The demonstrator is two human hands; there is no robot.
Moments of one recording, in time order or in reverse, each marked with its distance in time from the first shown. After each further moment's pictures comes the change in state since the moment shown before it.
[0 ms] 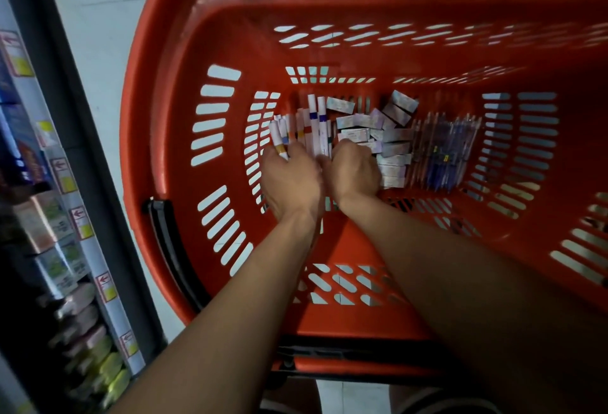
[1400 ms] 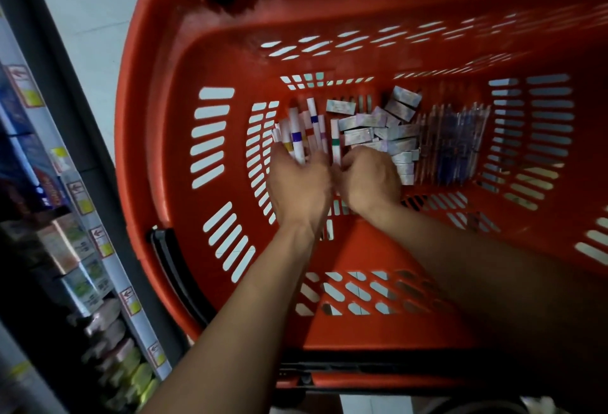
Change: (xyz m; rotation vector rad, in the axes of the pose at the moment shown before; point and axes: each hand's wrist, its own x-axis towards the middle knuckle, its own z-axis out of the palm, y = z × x) left_hand 0.002 0.008 -0.009 0.109 -0.184 0.146; right_hand -0.011 0.016 -0.018 0.184 -0.062 -0.017
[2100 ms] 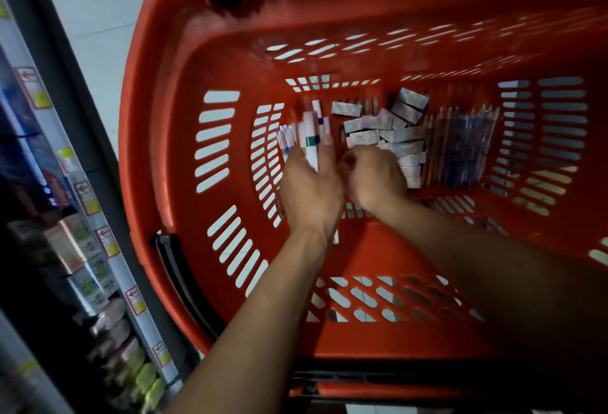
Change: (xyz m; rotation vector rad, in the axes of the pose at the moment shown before) left_hand -0.004 0.001 0.006 0.007 -0.035 0.096; right_hand 0.012 0.000 -0.001 -0.001 -0.072 -0.058
